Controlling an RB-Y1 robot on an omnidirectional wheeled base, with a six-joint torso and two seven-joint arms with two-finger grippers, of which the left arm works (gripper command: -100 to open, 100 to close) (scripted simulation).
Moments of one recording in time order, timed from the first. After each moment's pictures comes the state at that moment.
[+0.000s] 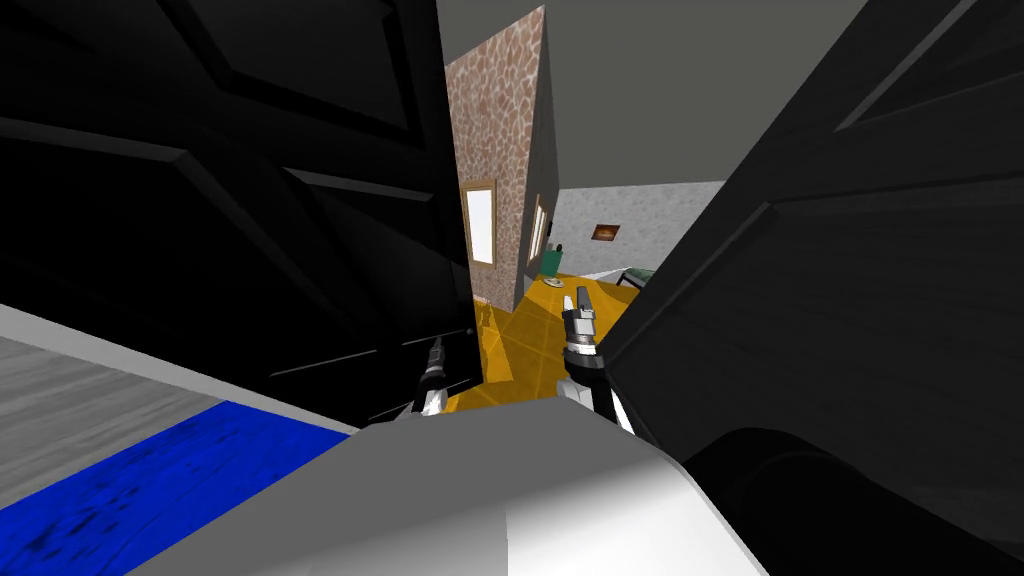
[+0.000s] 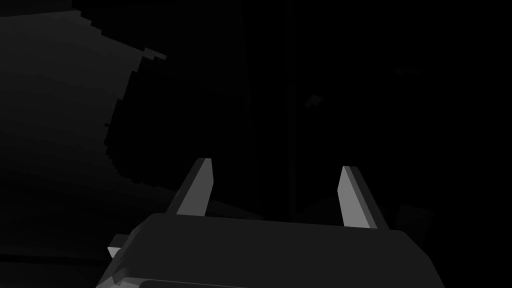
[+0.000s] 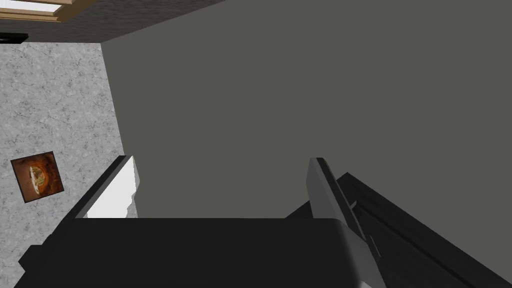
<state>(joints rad) -0.23 0.06 0.12 -0.52 0.26 -0.86 -0.23</state>
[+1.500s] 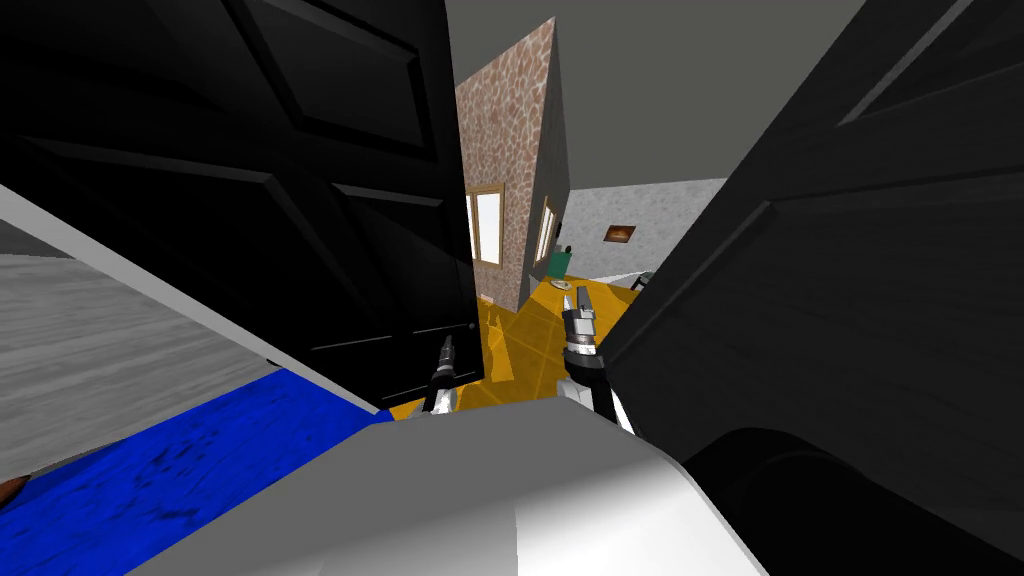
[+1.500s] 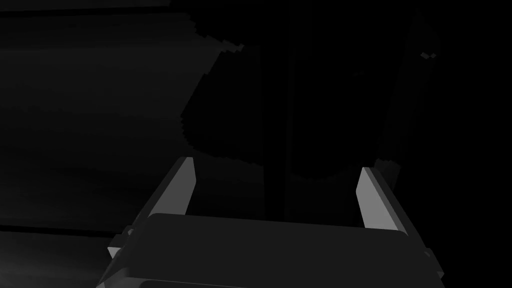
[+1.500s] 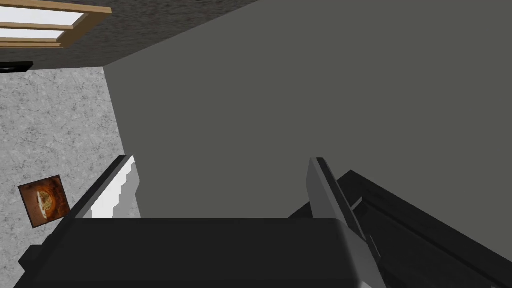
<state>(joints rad) -0.21 0.00 0.05 -0.56 0.28 -0.84 -0.24</state>
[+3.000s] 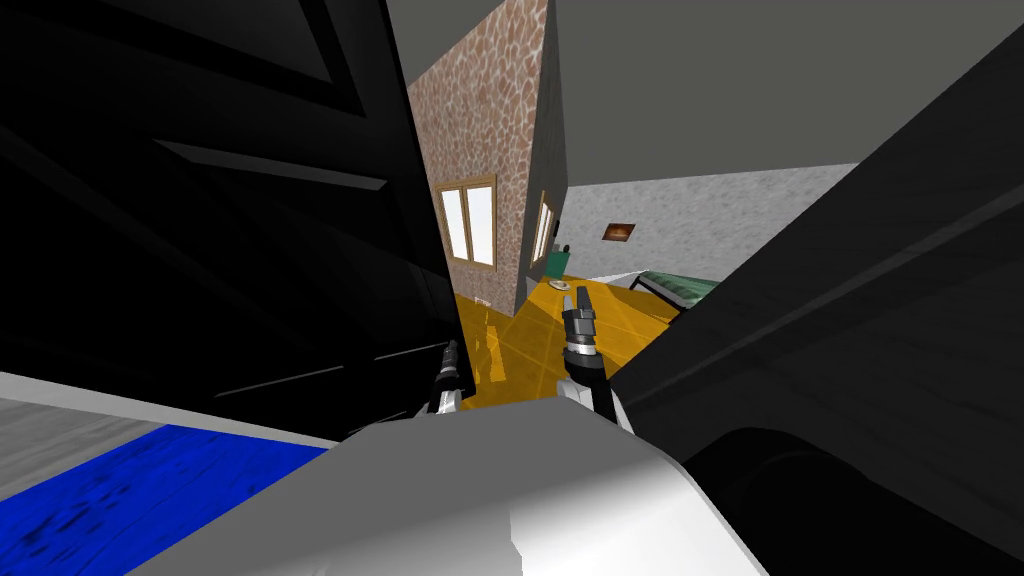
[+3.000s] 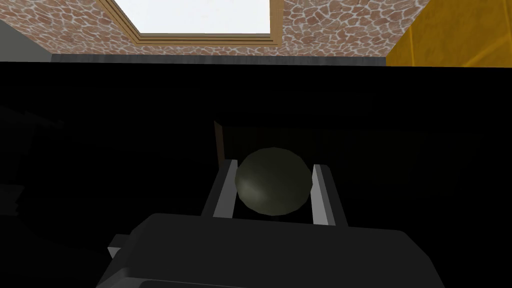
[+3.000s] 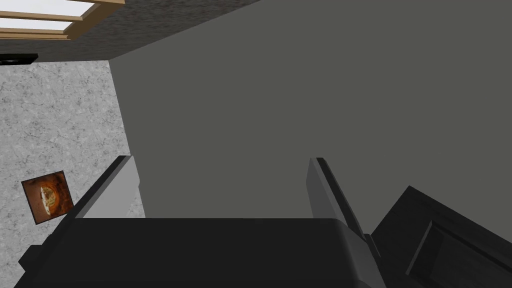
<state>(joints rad) -0.22 -0.04 0.06 -0.53 0.28 -0.87 -0.25</state>
